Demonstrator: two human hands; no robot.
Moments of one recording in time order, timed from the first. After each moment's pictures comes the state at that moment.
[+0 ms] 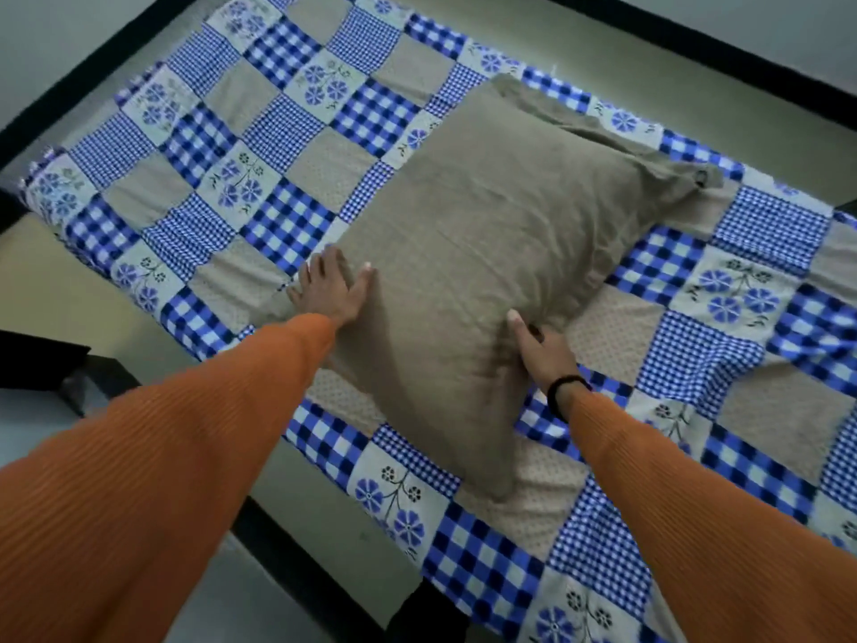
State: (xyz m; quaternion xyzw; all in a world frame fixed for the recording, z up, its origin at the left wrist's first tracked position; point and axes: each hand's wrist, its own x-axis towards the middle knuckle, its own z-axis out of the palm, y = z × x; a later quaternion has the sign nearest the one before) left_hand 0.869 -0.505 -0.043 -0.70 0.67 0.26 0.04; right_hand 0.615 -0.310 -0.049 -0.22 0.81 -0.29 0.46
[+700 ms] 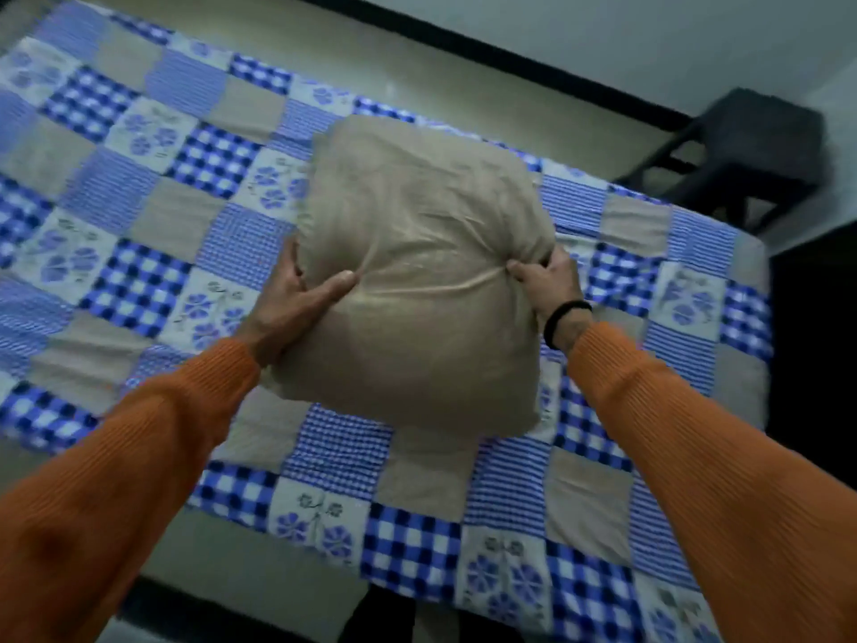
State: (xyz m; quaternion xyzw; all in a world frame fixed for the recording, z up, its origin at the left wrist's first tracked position) left_hand 0.761 -0.440 0.085 -0.42 0.67 0.58 -0.18; right_hand 0.479 -0.272 0.061 -0.12 0.83 -0.47 0.28
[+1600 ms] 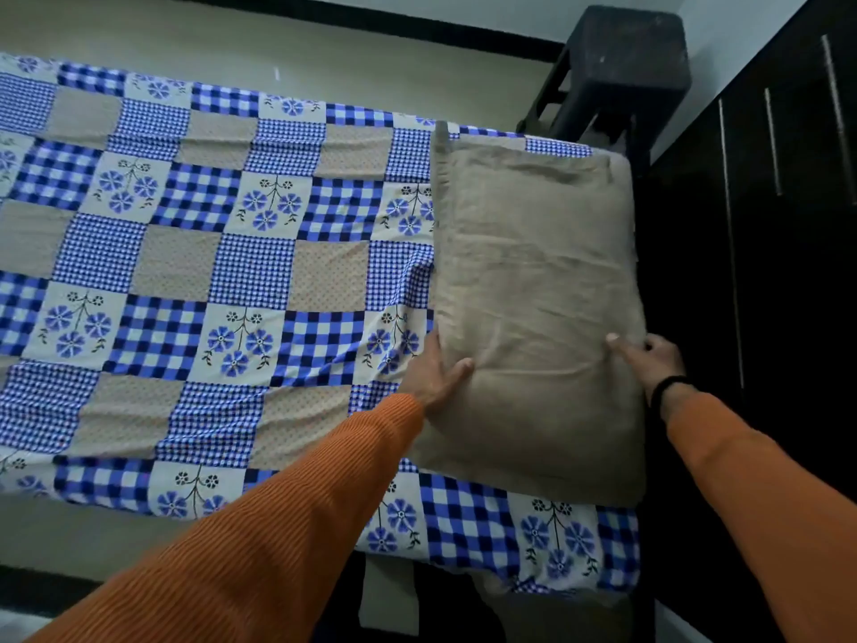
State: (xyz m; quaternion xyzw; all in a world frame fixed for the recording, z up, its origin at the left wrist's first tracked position) left_hand 0.548 -0.081 0.010 -0.39 0.73 0.55 0.15; right_hand 0.327 0.154 0.026 0.11 0.89 -0.34 0.27
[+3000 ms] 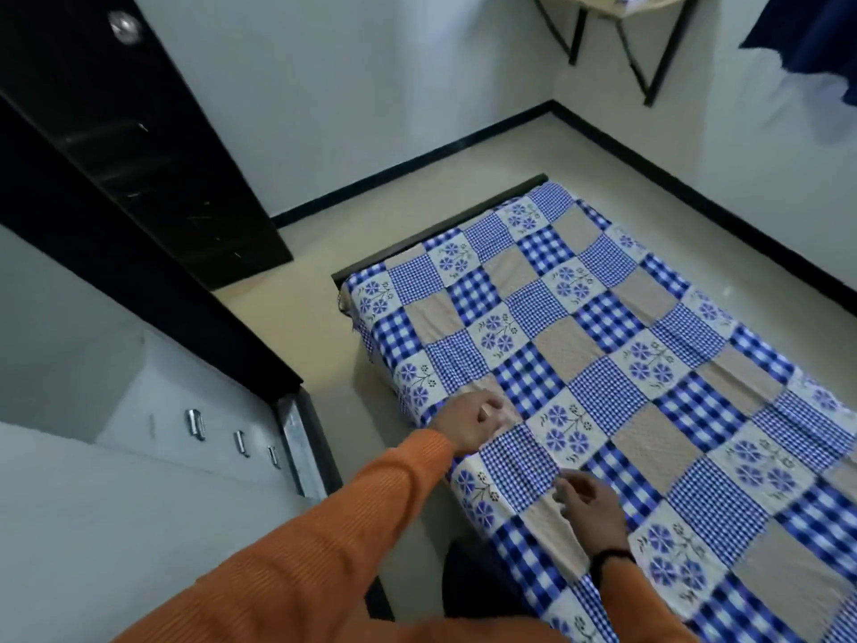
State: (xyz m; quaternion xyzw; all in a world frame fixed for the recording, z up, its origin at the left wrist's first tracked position) left_hand 1.124 -0.523 0.235 -0.58 0.67 0.46 -0.04; right_hand 0.915 -0.403 0.163 -0.32 0.76 -0.29 0.48
